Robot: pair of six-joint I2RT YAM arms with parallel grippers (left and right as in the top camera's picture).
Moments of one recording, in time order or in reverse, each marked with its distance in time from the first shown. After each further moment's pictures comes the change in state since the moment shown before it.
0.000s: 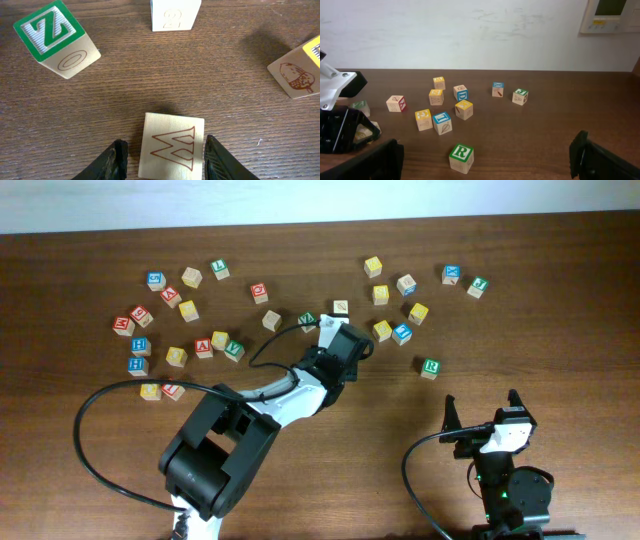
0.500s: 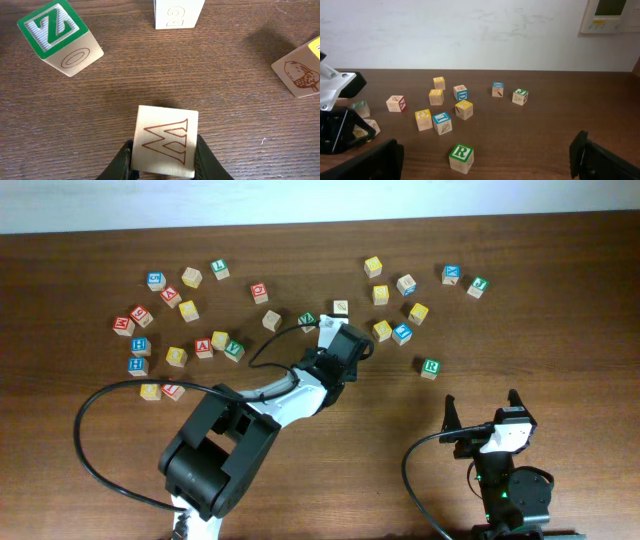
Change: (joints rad) left arm 0.000 0.000 0.000 -0.007 -0.007 -0.003; right arm 0.000 0.000 0.000 0.000 0.000 0.000
